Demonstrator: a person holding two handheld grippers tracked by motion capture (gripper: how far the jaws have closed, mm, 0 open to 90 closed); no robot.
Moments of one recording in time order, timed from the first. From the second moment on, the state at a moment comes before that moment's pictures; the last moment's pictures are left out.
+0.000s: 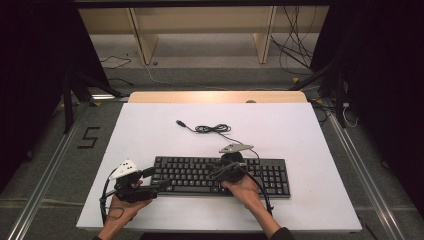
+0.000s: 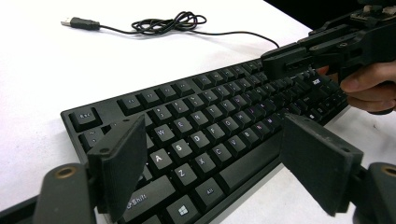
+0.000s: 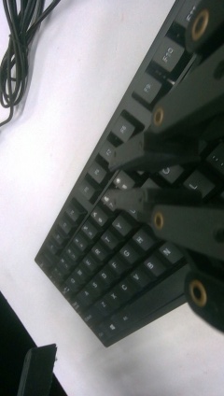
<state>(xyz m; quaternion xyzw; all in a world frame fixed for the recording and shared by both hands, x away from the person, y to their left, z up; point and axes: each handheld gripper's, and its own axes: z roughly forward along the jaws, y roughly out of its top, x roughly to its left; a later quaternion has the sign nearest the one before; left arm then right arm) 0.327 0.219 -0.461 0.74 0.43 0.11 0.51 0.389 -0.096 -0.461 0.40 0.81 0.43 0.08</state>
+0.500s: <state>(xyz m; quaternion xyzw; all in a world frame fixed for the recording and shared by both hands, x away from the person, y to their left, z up) 0.327 0.219 -0.461 0.74 0.43 0.11 0.51 0.391 -0.097 -0.469 0.41 0.81 0.41 0.08</state>
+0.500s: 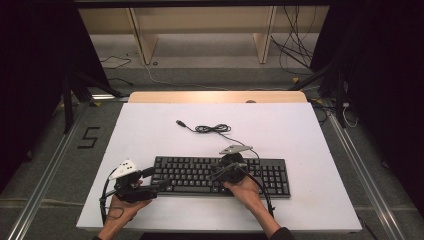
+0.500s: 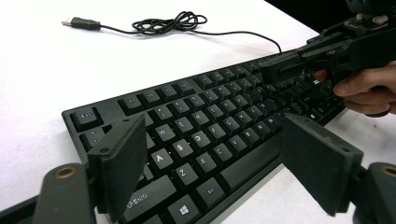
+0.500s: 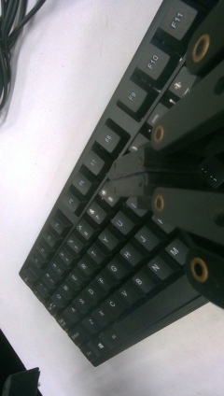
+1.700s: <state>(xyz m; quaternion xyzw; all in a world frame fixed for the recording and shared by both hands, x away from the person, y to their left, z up) 0.327 0.219 -0.461 0.74 0.43 0.11 0.51 0.389 -0.094 -0.479 0.41 0.82 0.40 0.08</state>
